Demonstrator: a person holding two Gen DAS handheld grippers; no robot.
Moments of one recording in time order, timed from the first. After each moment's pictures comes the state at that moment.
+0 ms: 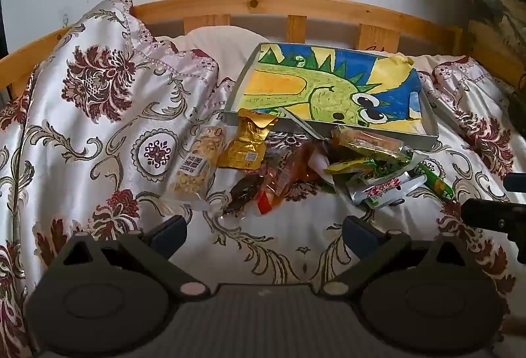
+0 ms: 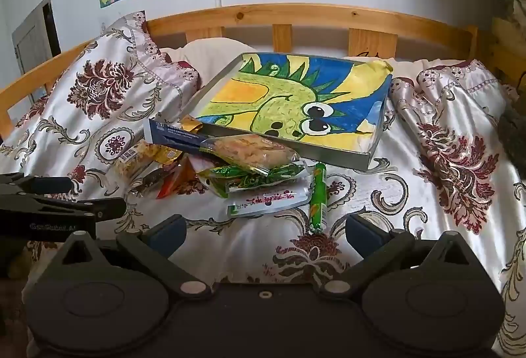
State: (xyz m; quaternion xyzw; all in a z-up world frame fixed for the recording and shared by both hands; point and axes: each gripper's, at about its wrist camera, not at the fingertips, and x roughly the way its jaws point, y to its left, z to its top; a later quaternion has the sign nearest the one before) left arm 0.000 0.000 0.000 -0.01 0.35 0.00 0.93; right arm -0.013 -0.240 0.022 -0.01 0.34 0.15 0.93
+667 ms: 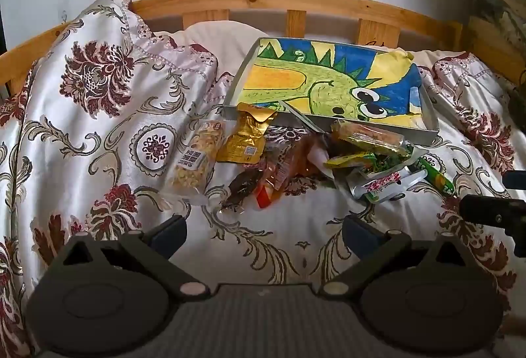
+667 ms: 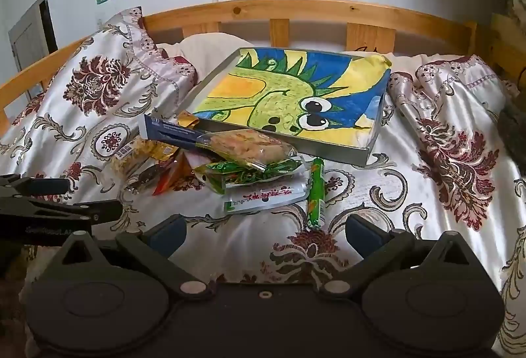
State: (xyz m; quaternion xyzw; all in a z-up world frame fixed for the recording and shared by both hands) left arm -0.002 -0.001 -0.007 -0.01 0.36 0.00 0.93; right arm -0.008 -0.241 0.018 -0.01 0.35 0.14 0.93
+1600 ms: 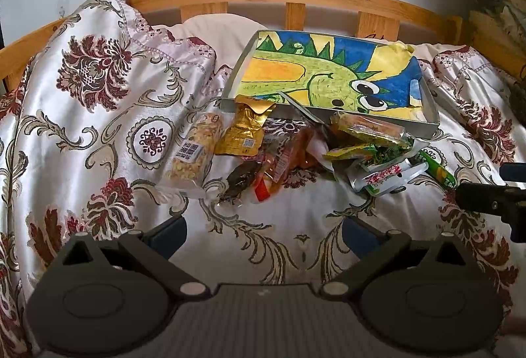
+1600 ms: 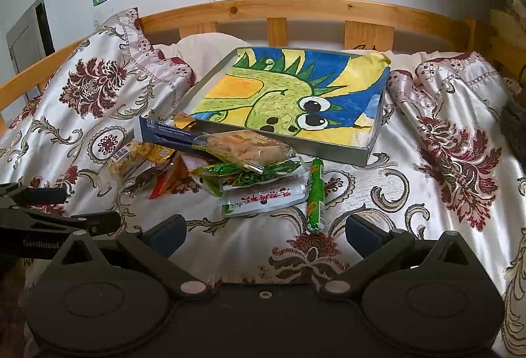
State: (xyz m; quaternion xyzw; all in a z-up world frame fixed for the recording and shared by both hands) left arm -0.001 -0.003 -0.012 0.00 0.37 0.00 0.93; right arm -0.002 -0.241 0.015 -0.01 0.35 0.14 0.93
